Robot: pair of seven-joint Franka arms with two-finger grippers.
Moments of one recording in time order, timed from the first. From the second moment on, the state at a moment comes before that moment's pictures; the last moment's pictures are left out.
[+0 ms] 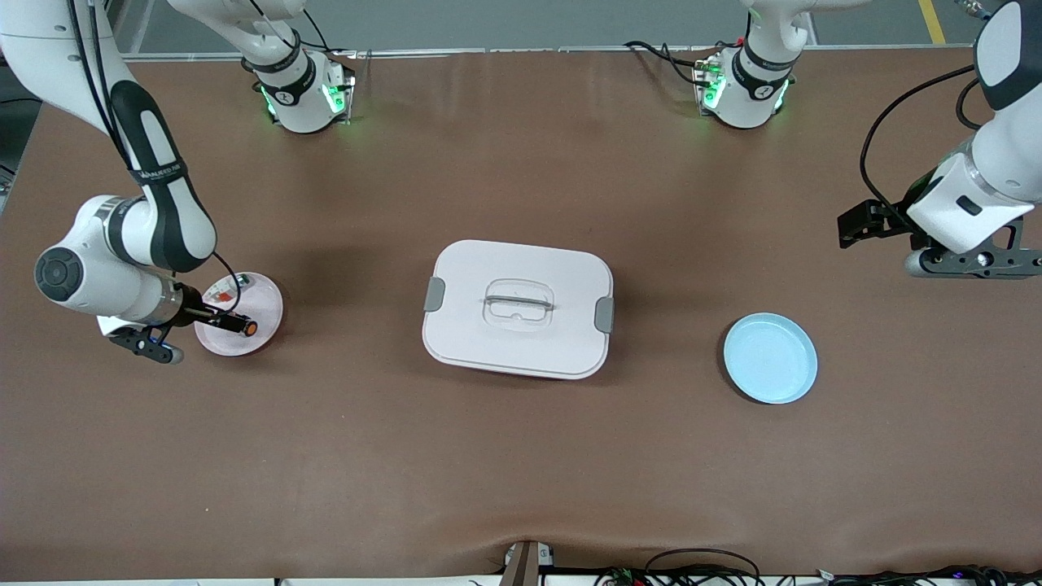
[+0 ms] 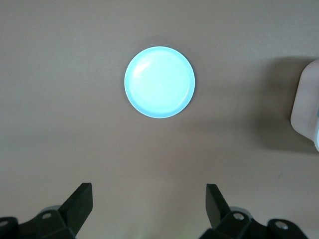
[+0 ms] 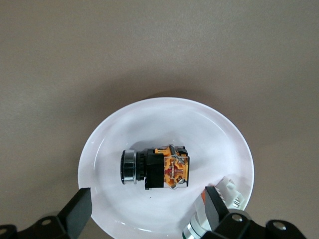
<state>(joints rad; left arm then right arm) 0.02 0.08 -0.13 -1.60 0.04 1.60 -0.06 -0.06 0.40 -0.07 -2.04 0.07 2.31 0.20</state>
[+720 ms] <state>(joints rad) 0.02 0.08 -0.13 -1.61 0.04 1.63 -0.06 -0.06 0.50 -0.07 -2.04 0.07 2.41 0.20</state>
